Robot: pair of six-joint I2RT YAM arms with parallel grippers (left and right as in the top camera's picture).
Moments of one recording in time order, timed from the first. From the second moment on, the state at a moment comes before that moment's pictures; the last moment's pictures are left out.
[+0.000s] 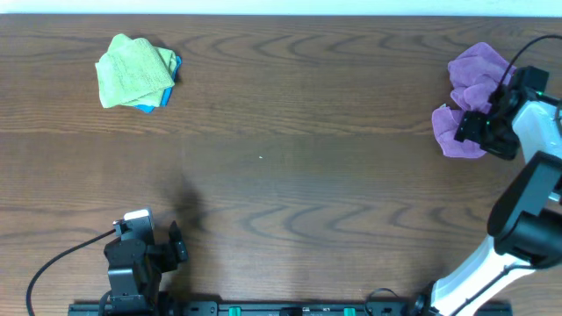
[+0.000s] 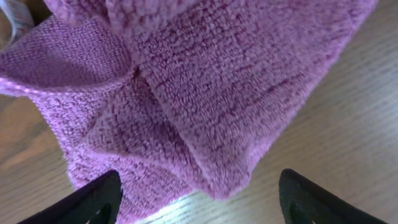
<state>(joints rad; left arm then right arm) 0.04 0.05 0.25 -0.91 -0.11 -0.12 -0.41 2.02 1.45 -0.80 0.02 0.04</state>
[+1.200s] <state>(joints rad) 0.04 0.05 0.25 -0.91 -0.11 -0.12 0.00 1.63 1.46 -0.88 -0.13 -0.01</state>
